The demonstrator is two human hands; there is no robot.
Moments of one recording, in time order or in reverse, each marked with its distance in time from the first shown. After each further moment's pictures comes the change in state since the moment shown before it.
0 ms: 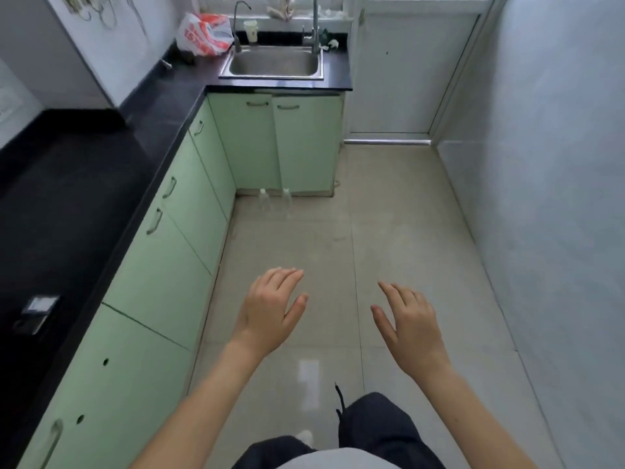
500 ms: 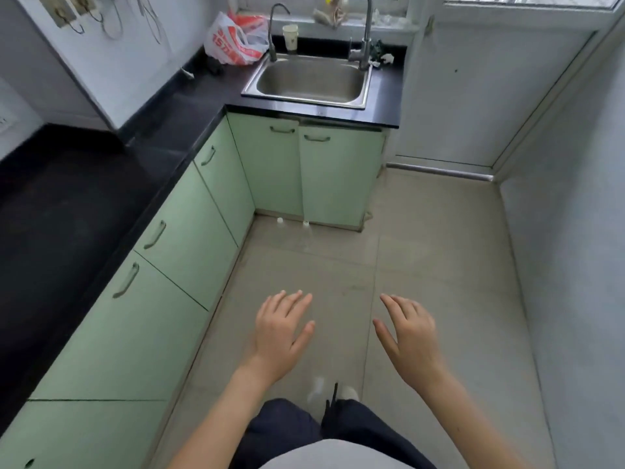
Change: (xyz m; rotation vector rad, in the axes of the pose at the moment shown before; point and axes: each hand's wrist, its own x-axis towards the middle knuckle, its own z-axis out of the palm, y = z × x) left_hand 0.287 -0.069 0.079 -0.004 -0.049 -0.307; right_hand 0.365 0.100 0.058 0.027 -0.195 -0.158
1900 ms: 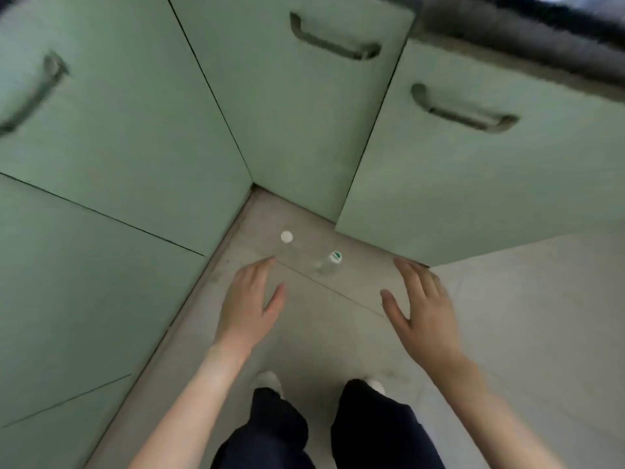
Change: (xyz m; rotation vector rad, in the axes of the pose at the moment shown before) left_hand 0.511 -0.425 0.309 -0.155 0.032 -0.451; right_hand 0.621 0.132 0.426 0.100 -0.171 -0.147
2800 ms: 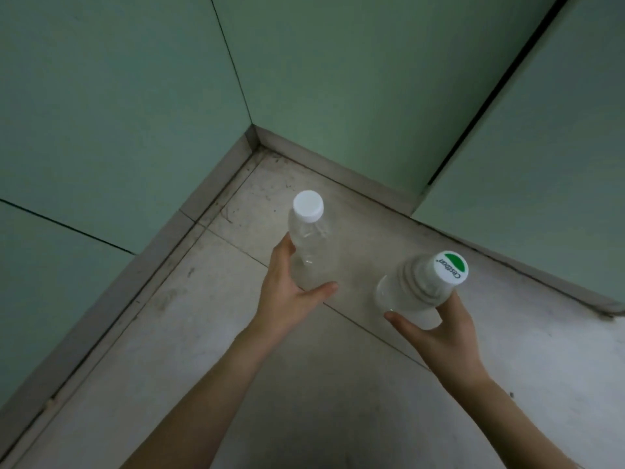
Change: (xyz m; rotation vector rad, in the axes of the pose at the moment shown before) left_hand 0.169 -0.240 0.323 -0.559 0.130 -0.145; right_hand 0.106 0.159 0.402 0.559 -0.018 0.179
